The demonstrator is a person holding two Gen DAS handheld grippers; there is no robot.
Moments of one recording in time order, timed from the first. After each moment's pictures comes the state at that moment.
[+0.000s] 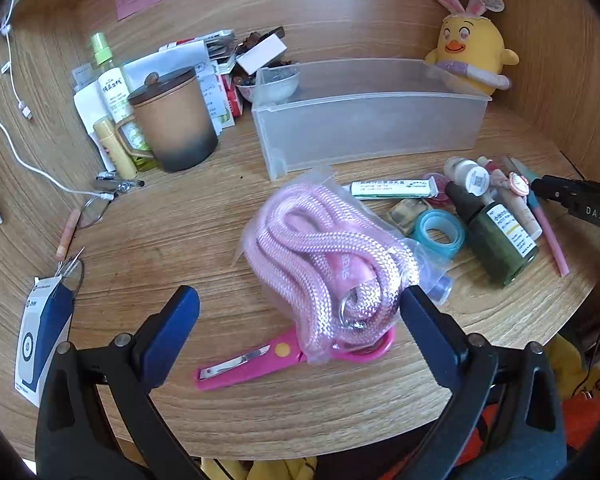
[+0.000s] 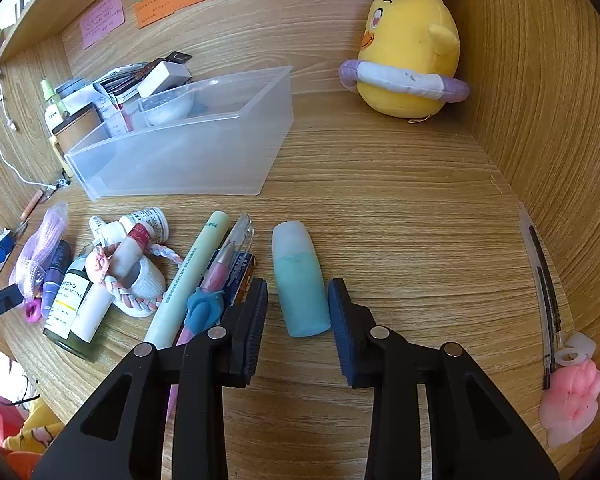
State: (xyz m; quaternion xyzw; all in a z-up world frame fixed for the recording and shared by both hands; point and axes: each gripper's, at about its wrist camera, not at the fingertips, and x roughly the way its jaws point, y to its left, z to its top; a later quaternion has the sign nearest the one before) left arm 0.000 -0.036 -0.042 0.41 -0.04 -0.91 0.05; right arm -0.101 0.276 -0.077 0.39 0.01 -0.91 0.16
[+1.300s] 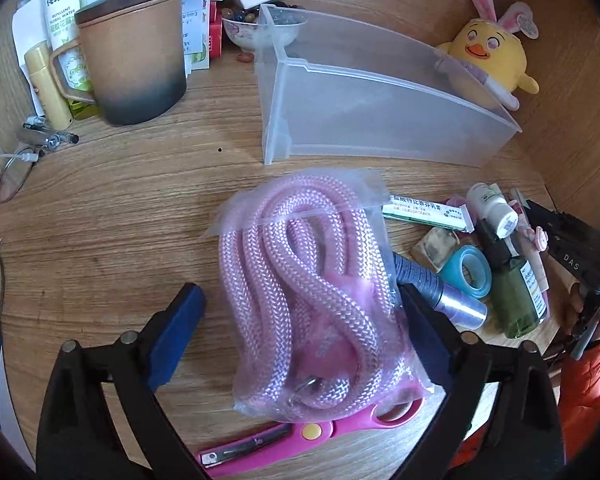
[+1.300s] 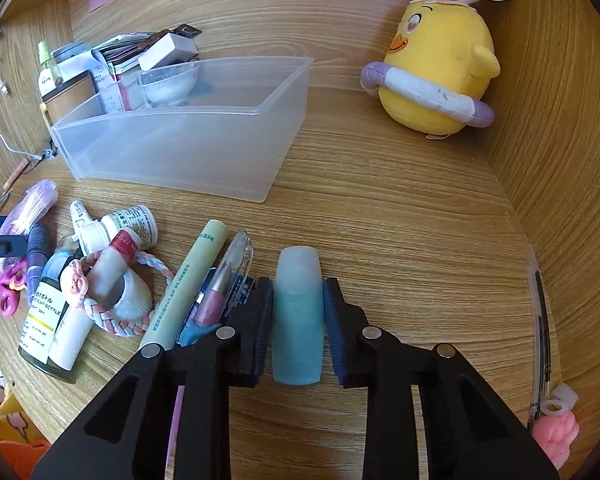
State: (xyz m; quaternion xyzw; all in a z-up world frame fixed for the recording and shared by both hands) left arm -0.072 -0.083 -0.065 0.49 0.07 -0.87 -0.06; right arm -0.124 0.249 -0.077 0.40 0.08 -0.90 0.15
